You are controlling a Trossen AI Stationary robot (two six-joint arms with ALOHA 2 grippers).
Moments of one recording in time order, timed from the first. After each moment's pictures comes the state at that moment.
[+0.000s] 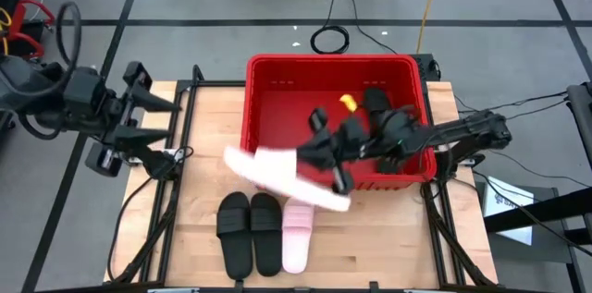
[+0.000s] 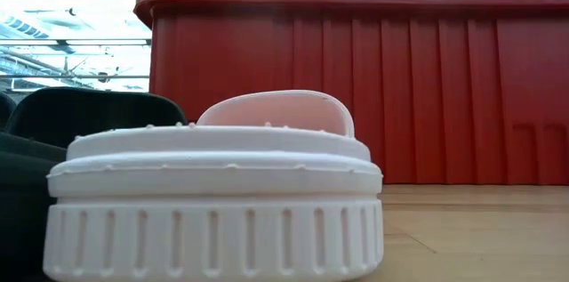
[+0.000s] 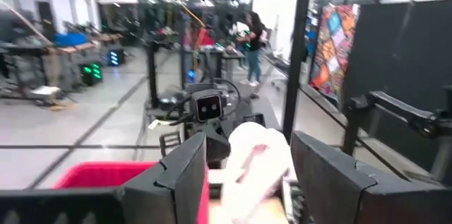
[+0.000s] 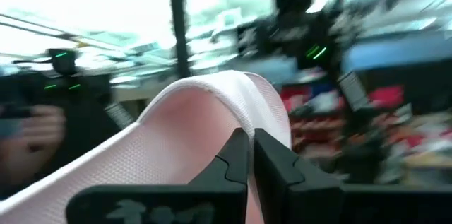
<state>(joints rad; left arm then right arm) -0.72 1.34 2.36 -0.97 -0.63 -0.05 0.19 1.51 1.41 0.54 -0.06 0.15</state>
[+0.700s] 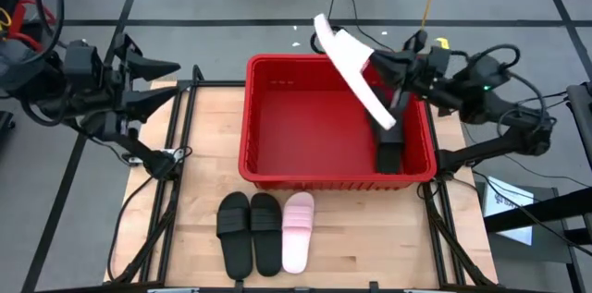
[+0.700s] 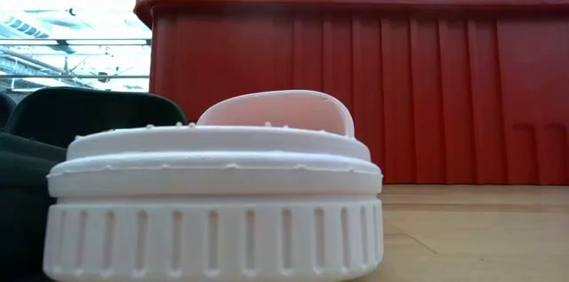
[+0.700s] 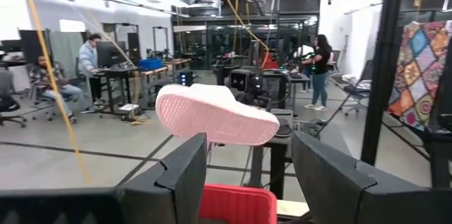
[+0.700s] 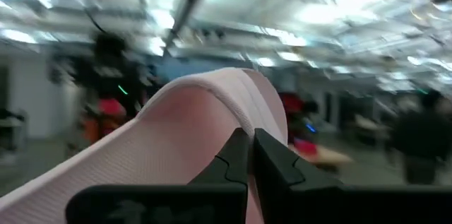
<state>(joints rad) -0.58 1.33 2.36 -0.86 -0.74 0.08 -0.08 1.08 1.41 0.03 0.25 -0.12</state>
